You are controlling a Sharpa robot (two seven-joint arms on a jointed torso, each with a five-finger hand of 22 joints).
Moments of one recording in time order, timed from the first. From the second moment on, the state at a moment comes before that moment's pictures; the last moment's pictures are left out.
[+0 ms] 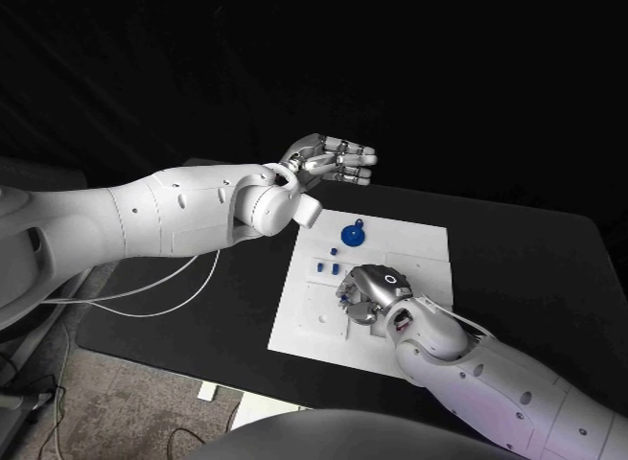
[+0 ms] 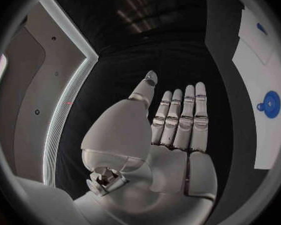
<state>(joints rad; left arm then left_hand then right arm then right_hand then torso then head) 1.27 -0.73 -0.11 1.31 -0.06 -0.20 0.37 1.35 0.03 0.01 -0.16 0.12 0.98 0.16 0.07 0.06 1.01 0.16 0.07 0.06 1.06 0.16 0.06 0.06 0.09 0.98 0.14 0.16 0.08 0.77 -0.35 0.11 1.25 -1.88 -0.37 -0.22 1.22 -0.10 0.67 -0.27 0.14 1.27 0.08 0.06 0.08 1.33 0.03 0.06 0.06 1.45 -0.06 0.79 0.58 0.10 1.42 -0.09 0.30 1.20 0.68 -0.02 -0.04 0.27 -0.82</state>
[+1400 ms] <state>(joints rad) 1.27 -0.72 -0.11 1.30 -0.06 -0.20 0.37 1.35 0.03 0.01 -0.16 0.12 0.98 0.16 0.07 0.06 1.01 0.16 0.07 0.06 1.06 0.16 0.06 0.06 0.09 0.98 0.14 0.17 0.08 0.76 -0.33 0.10 1.21 -1.89 -0.37 -0.22 1.22 -0.10 0.67 -0.27 0.14 1.27 0.08 0.06 0.08 1.33 0.03 0.05 0.06 1.45 -0.06 0.79 0.58 0.10 1.43 -0.09 0.29 1.22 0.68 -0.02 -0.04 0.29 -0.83</state>
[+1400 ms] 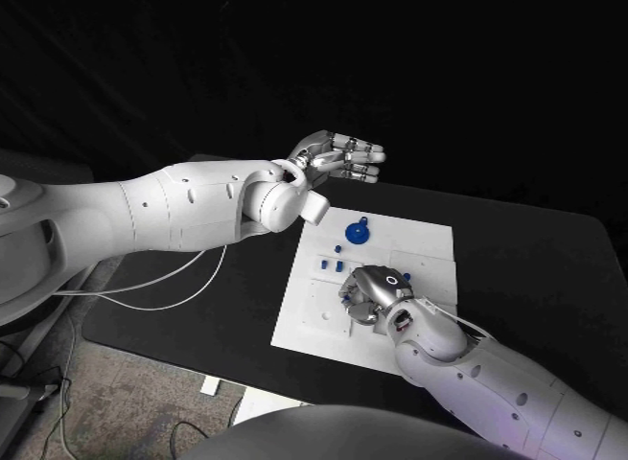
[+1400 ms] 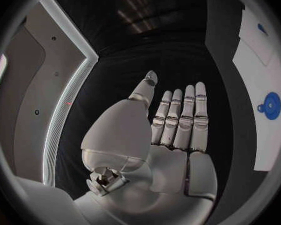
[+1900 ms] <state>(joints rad) 1.27 -0.72 -0.11 1.30 -0.06 -0.20 0.37 1.35 0.03 0.01 -0.16 0.12 0.98 0.16 0.07 0.06 1.01 0.16 0.07 0.06 1.06 0.16 0.06 0.06 0.09 0.98 0.14 0.18 0.08 0.77 -0.31 0.07 1.18 -1.91 -0.38 -0.22 1.22 -0.10 0.67 -0.27 0.14 1.27 0.08 0.06 0.08 1.33 0.03 0.06 0.06 1.45 -0.06 0.79 0.57 0.10 1.43 -0.09 0.28 1.23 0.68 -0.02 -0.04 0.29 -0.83</state>
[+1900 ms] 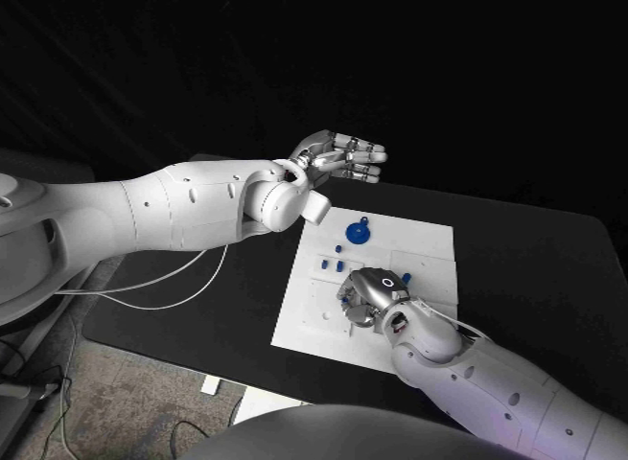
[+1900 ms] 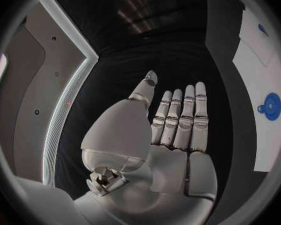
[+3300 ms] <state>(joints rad) 1.27 -0.73 -0.11 1.30 -0.06 -0.19 0.36 1.34 0.03 0.01 -0.16 0.12 0.98 0.16 0.07 0.06 1.01 0.16 0.07 0.06 1.05 0.16 0.06 0.06 0.09 0.98 0.14 0.18 0.08 0.78 -0.42 0.13 1.33 -1.83 -0.42 -0.21 1.30 -0.16 0.30 -0.22 0.21 1.04 0.11 0.06 0.06 1.05 0.10 0.06 0.06 1.44 -0.02 0.76 0.53 0.15 1.46 -0.03 0.15 1.12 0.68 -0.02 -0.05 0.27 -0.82</state>
